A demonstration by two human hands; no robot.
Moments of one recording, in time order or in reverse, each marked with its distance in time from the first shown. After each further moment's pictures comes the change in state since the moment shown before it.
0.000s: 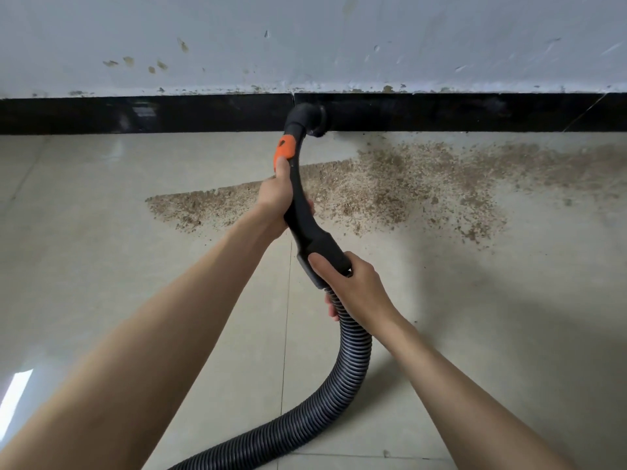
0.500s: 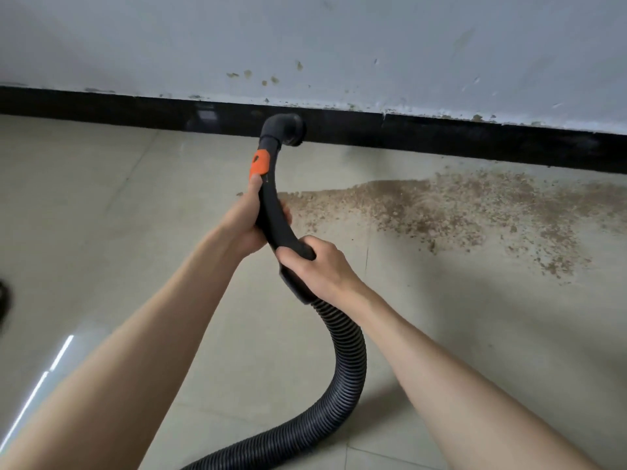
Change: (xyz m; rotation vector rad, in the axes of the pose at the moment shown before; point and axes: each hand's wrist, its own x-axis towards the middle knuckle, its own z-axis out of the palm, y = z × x) left_hand -0.050 0.014 -0.173 -0.318 0.028 0.004; right_hand 0.012 -0.051 0.150 -0.378 -0.220 -0.187
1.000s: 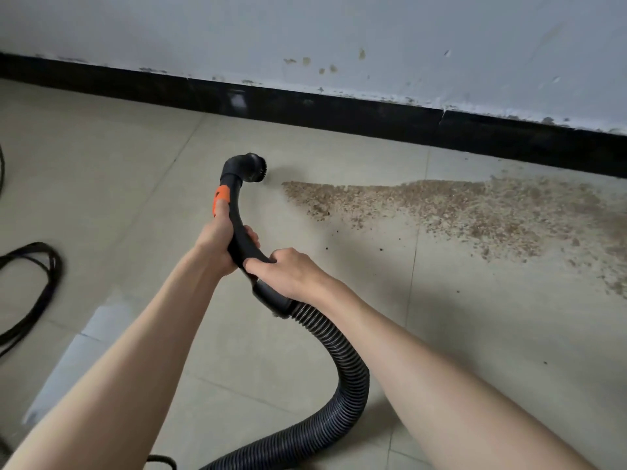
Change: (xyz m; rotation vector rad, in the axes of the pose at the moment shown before) left_hand -0.007 0.000 -0.125 -0.167 0.372 -0.081; right_hand 0.025 -0.047 0.101 -0.245 -0.349 0.117
